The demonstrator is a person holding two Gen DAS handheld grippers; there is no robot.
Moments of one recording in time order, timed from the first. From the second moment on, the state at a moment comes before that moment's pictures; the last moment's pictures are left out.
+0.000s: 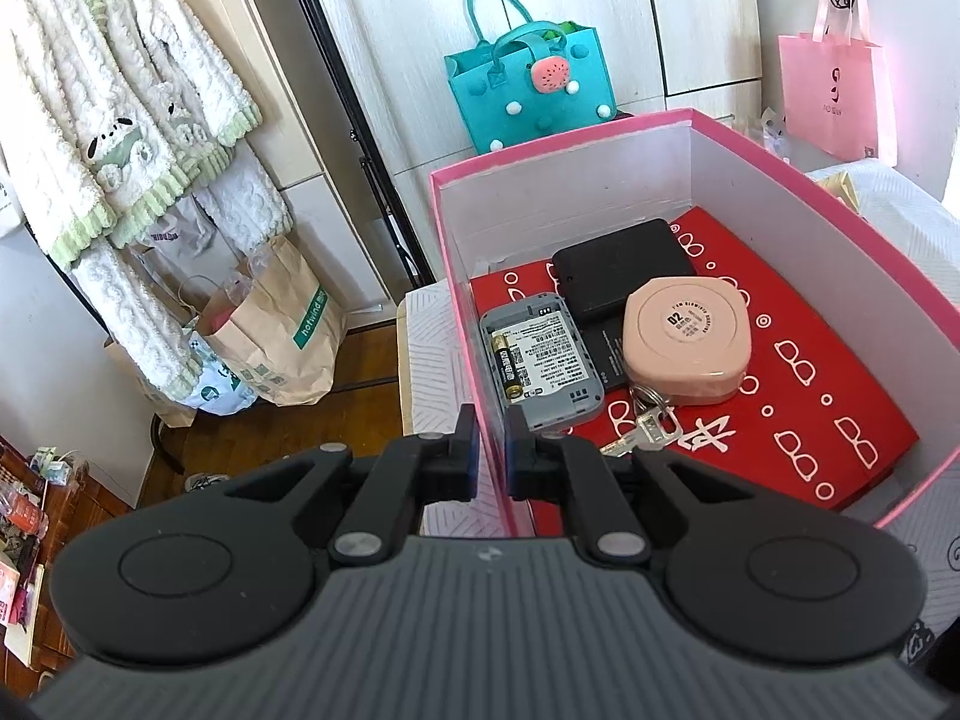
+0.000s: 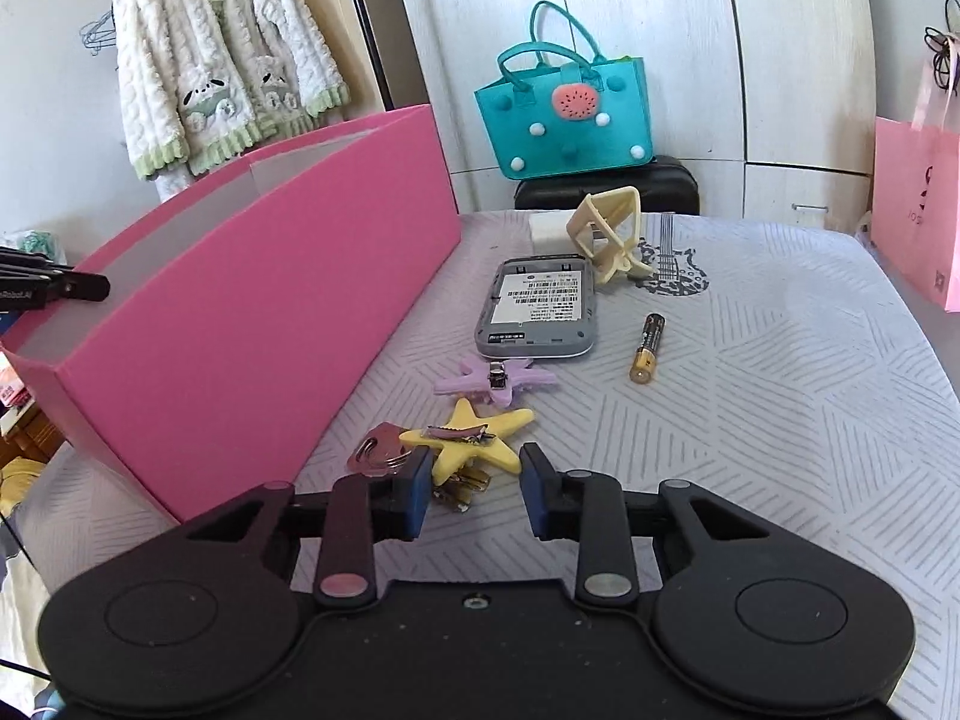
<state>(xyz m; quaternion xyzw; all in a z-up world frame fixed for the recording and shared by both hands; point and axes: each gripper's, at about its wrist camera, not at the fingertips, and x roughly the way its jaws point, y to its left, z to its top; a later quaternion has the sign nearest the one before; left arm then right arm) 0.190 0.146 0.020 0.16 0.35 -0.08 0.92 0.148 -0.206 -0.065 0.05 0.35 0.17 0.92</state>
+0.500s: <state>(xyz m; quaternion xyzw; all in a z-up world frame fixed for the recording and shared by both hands) 0.191 0.147 0.023 0.16 0.35 -0.08 0.92 0.152 -0.199 -0.065 0.02 0.33 0.18 0.93</state>
